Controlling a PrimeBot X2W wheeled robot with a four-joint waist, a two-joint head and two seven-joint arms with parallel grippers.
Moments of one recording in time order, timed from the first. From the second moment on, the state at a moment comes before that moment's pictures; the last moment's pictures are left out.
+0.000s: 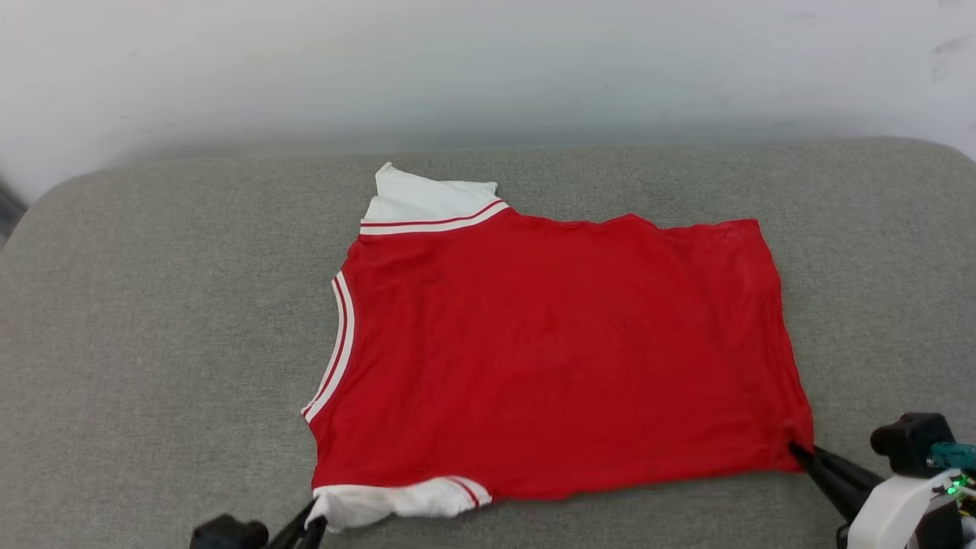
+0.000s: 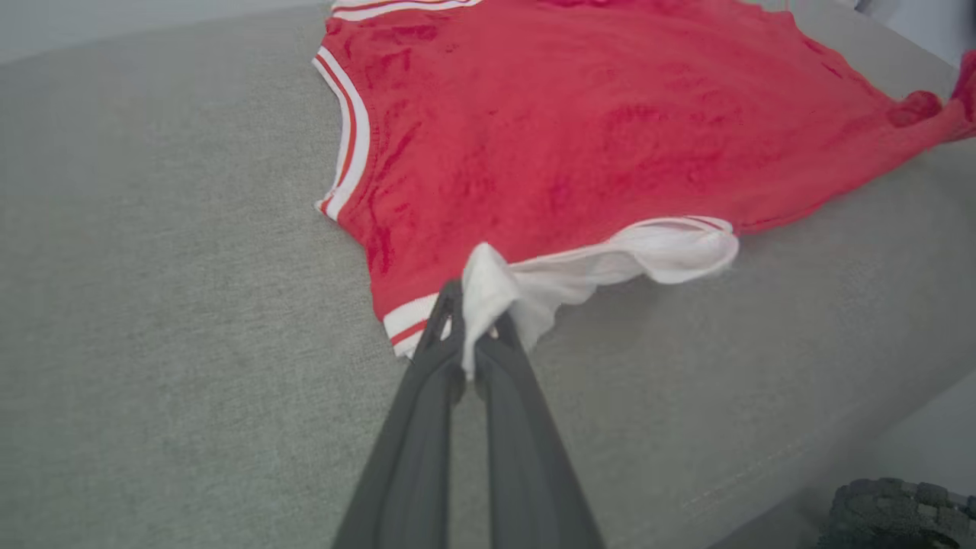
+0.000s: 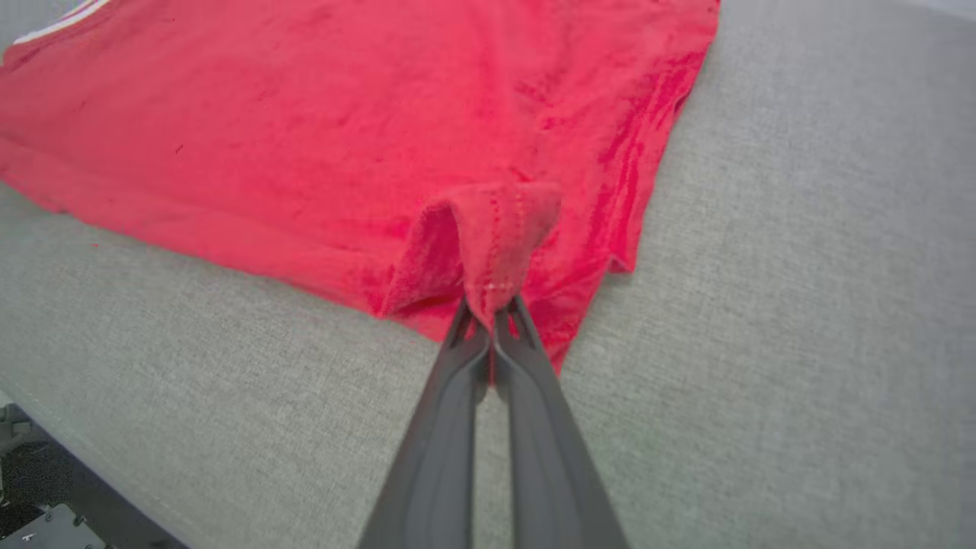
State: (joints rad) left arm 0.00 0.79 -0.84 -0.12 -0.83 0.34 -0.25; right arm -0.12 -0.69 0.55 0.24 0.66 0.13 0.01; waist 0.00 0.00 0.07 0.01
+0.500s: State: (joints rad) left arm -0.44 0.78 -0.80 0.04 -0.72 0.16 -0.14; right arm -0.20 -0.61 0.36 0.12 0.55 0.13 0.12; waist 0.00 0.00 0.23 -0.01
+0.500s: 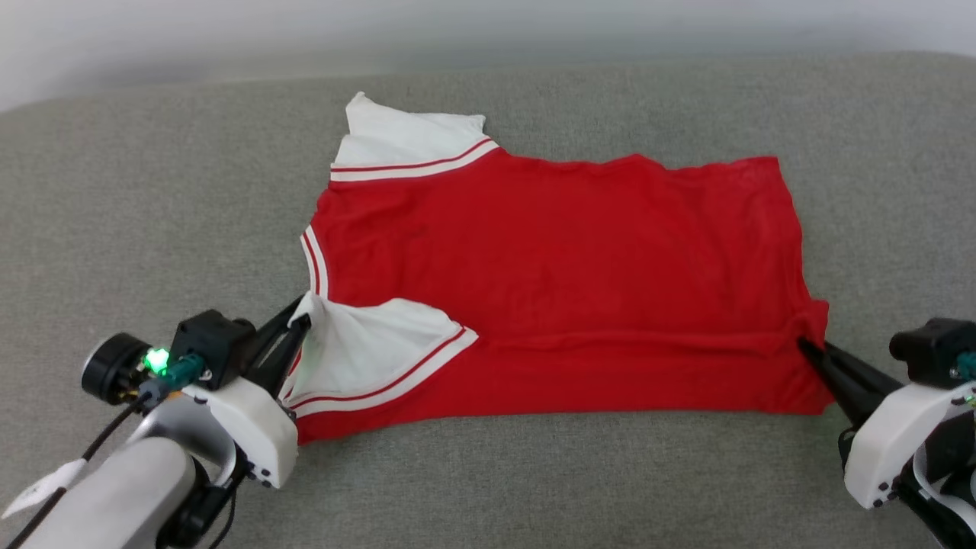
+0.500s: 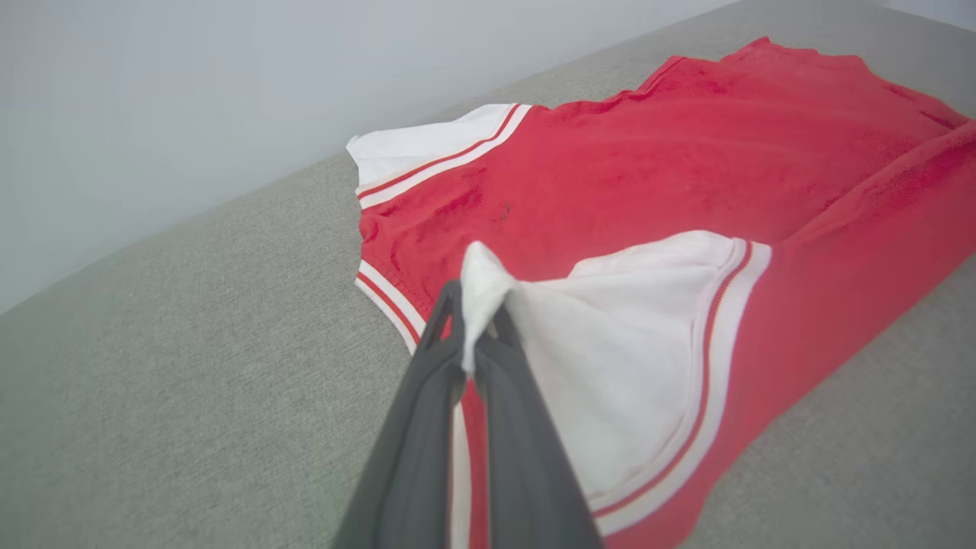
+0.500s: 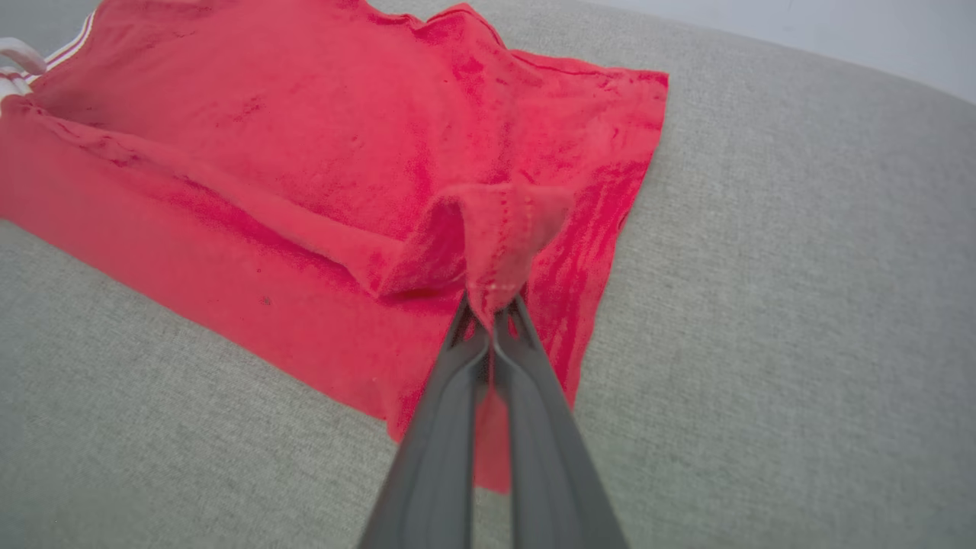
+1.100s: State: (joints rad) left arm -0.65 0.62 -0.86 0.48 -0.72 -0.03 -0.13; right arm -0.40 -0.55 0.43 0.29 0.52 0.13 0.21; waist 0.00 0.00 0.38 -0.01
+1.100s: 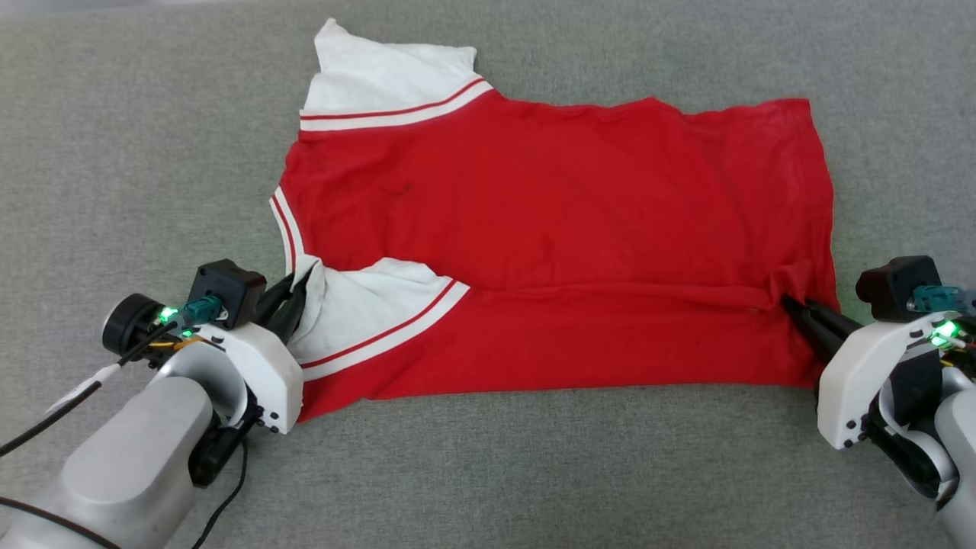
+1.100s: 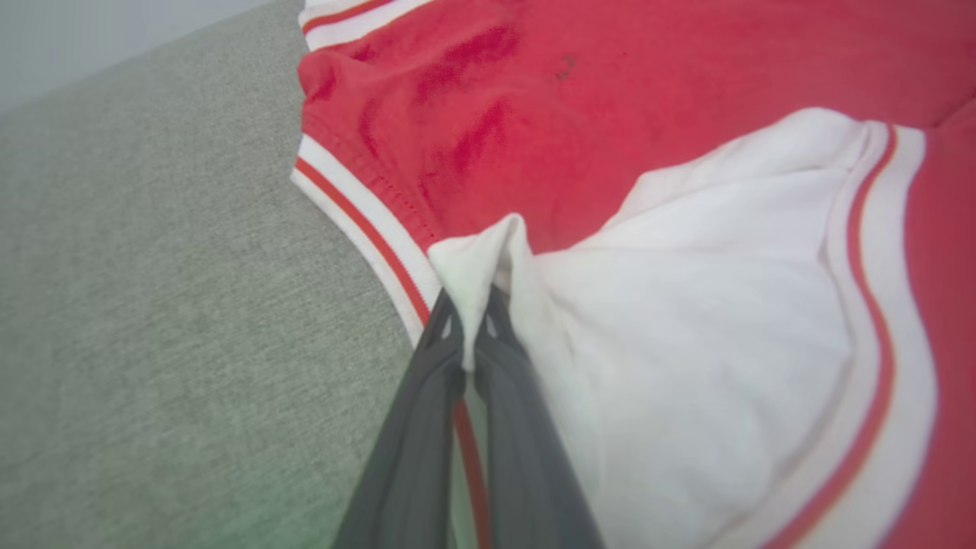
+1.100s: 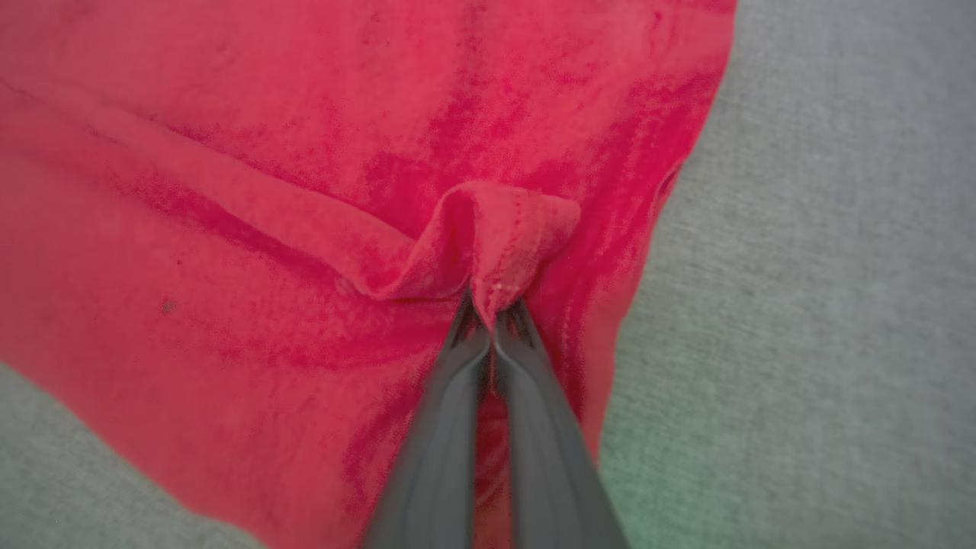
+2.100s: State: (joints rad) left arm -0.82 0.82 -0.90 0.20 -1.09 -0.10 0.71; right arm -0.35 -0.54 0.37 0.12 0.50 0.13 0.26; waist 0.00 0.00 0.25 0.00
